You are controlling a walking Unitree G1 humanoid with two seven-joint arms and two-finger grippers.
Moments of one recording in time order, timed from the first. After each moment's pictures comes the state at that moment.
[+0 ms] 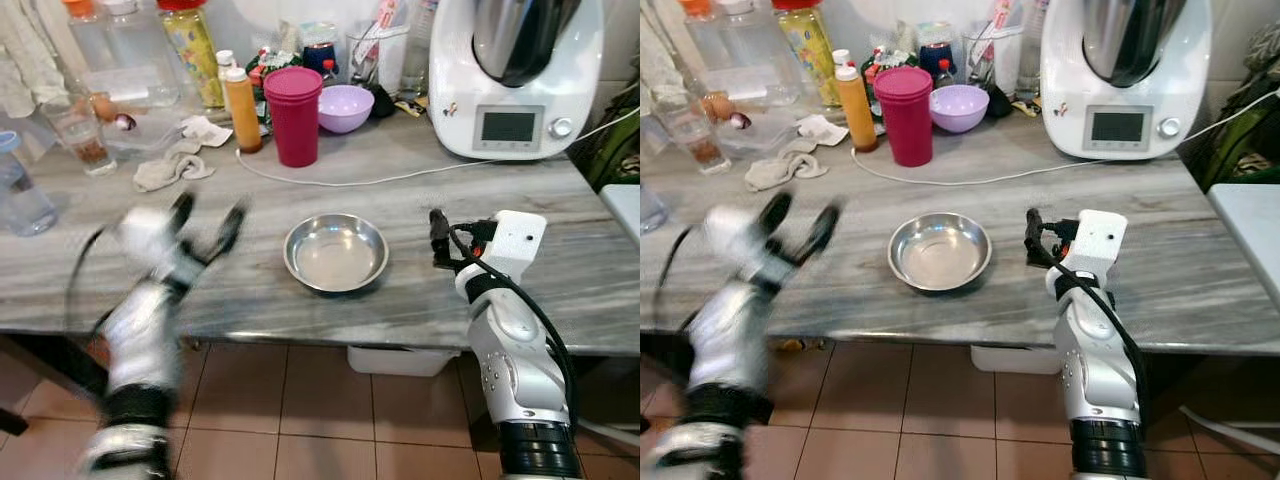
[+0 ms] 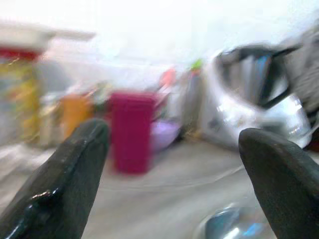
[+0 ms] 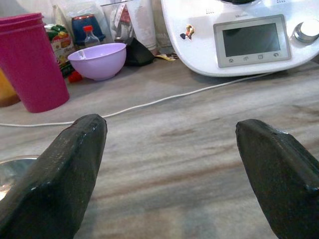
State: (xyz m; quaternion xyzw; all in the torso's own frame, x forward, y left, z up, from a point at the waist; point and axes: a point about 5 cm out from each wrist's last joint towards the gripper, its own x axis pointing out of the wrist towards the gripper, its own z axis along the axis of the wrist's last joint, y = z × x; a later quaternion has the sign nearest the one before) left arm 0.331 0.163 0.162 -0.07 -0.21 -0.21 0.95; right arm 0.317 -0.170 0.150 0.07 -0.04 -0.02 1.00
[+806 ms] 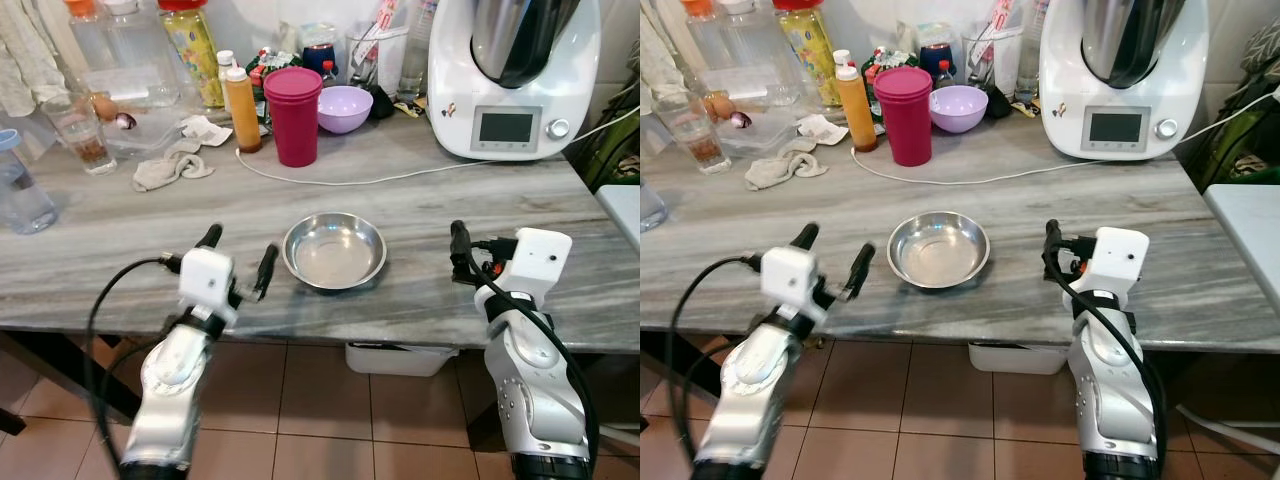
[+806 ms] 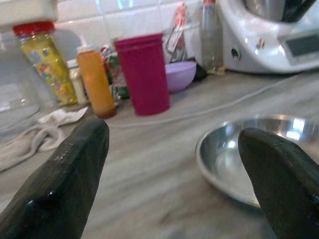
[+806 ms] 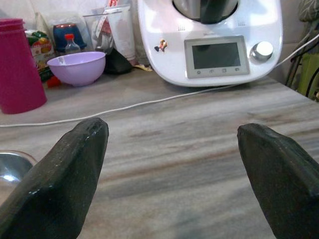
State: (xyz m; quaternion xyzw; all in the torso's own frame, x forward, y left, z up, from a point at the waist) left arm 0.277 0.152 0.117 0.08 -0.11 -0.14 0.98; right arm 0.292 -0.184 0.148 0.04 -0.05 -0.06 1.00
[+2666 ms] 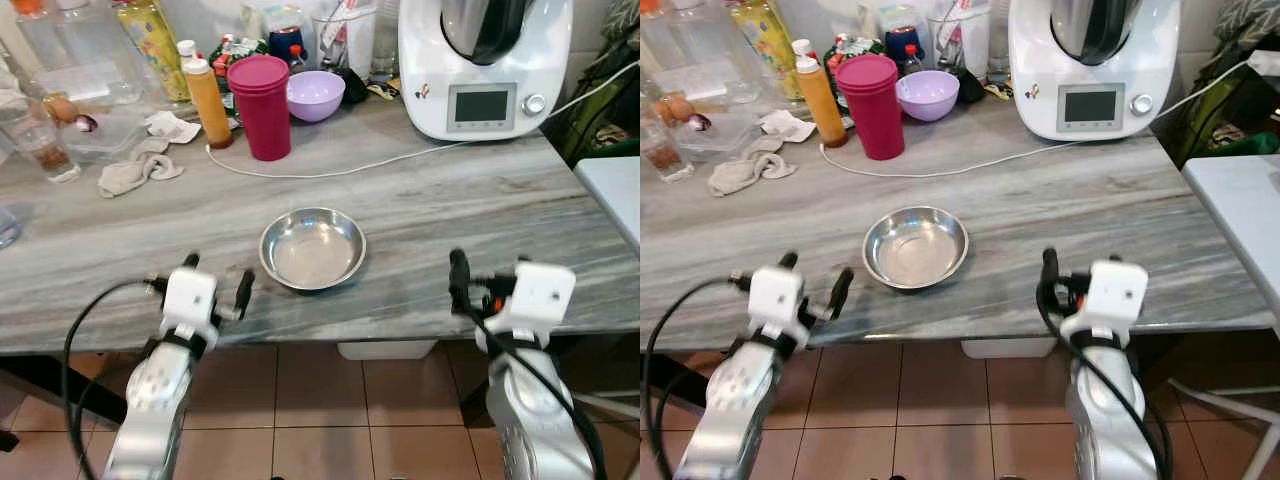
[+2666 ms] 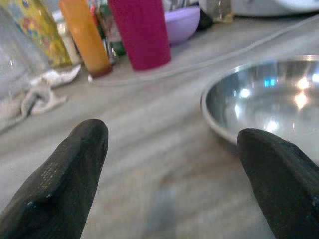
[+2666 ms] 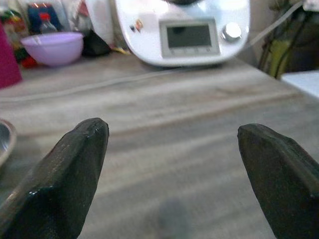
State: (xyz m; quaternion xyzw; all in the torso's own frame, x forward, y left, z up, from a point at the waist) left arm 0.277 0.166 0.103 0.10 -0.05 -0.09 0.99; right arm 0.256 -0.173 0.143 0.01 -0.05 -0.06 1.00
